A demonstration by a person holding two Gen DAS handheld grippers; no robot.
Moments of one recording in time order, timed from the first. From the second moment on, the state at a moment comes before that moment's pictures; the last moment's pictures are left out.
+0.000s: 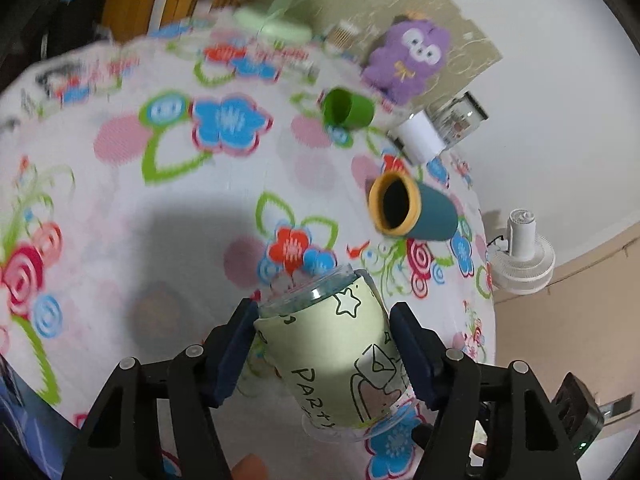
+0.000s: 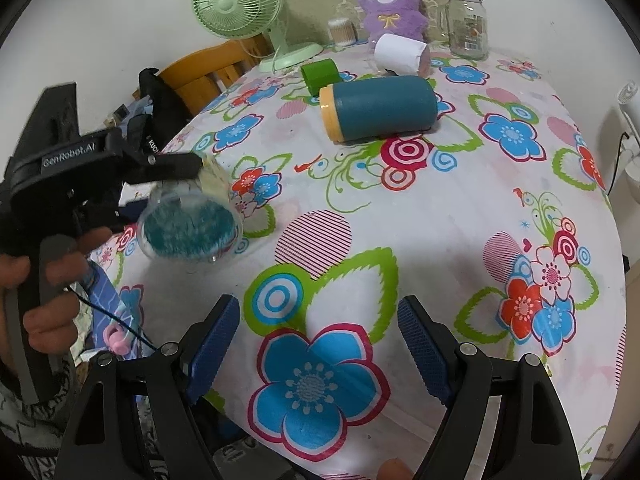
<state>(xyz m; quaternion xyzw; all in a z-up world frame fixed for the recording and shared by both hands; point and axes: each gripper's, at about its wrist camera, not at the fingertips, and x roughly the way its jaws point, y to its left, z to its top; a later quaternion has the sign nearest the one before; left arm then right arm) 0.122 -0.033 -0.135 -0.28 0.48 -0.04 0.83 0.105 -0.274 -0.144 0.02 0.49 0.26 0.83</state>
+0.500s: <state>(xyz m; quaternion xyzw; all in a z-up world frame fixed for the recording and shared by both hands) 0.121 -0.055 -0.135 -0.09 0.39 0.05 0.92 0.100 -0.269 -0.140 0.02 0.48 0.26 0.83</state>
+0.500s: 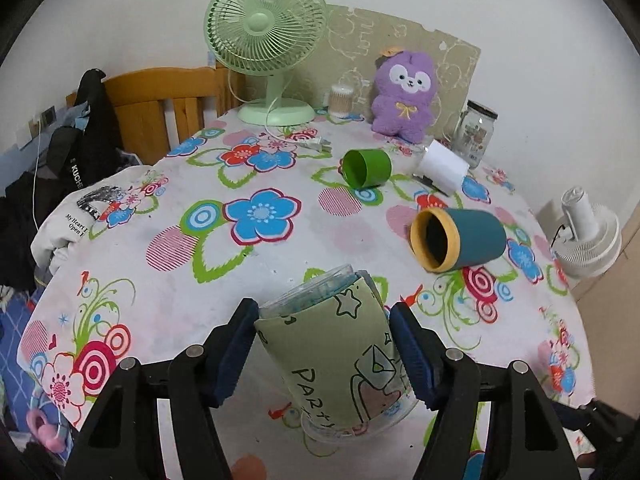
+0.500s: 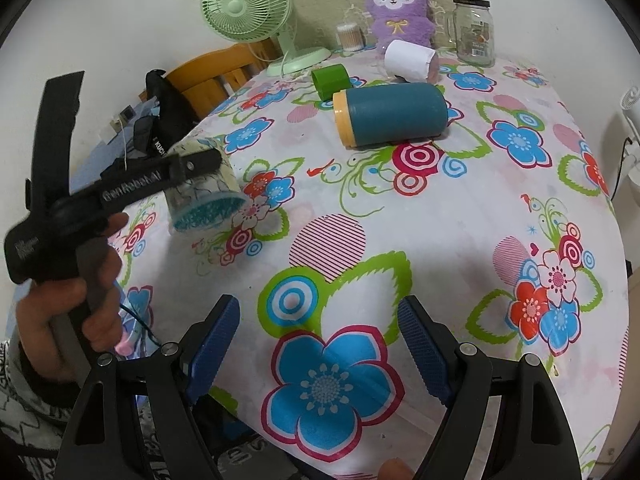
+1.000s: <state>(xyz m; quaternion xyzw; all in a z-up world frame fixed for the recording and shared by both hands) 0.100 -0.084 -0.135 -0.06 0.37 0.03 0.92 0.098 -0.269 -0.136 0.02 0.48 0.26 0.84</state>
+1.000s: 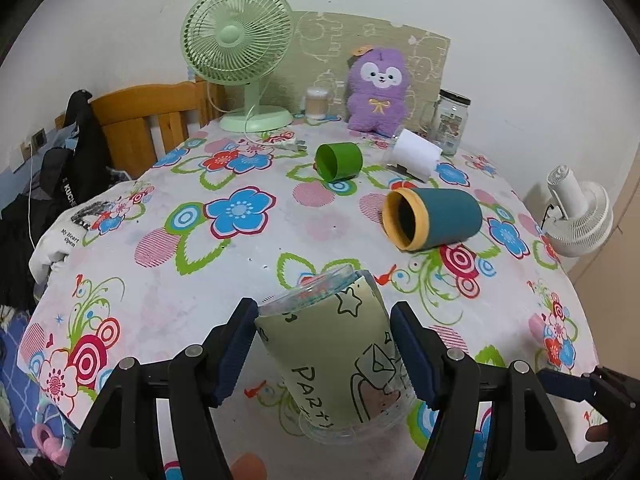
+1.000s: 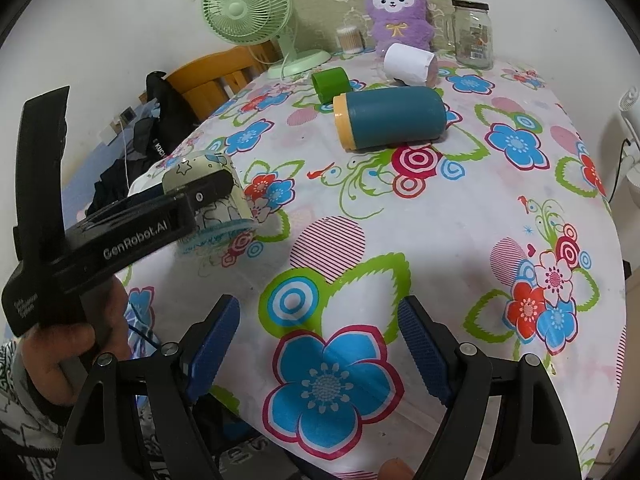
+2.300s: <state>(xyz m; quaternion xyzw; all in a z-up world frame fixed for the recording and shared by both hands) 0.076 -0.082 -0.112 -0.06 0.37 0.00 0.93 0.089 -0.260 -0.114 0.01 0.46 0.26 0.85</state>
